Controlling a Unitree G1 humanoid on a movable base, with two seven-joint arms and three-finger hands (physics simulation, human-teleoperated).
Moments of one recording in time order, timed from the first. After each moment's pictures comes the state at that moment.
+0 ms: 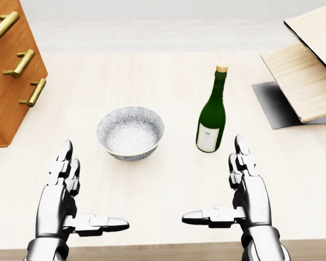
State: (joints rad) left arm 0.01 0.00 0.01 0.00 0.00 -0.01 0.00; right arm -0.03 -0.02 -0.02 0.03 0.04 0.01 0.01
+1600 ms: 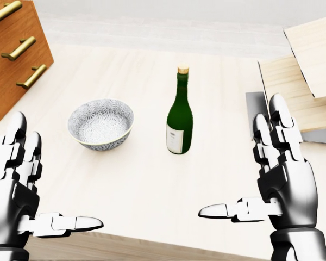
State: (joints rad) left arm 0.13 0.01 0.10 -0.48 -0.01 0.09 -0.08; right arm 0.08 -0.02 -0.08 -0.47 0.12 0.09 0.09
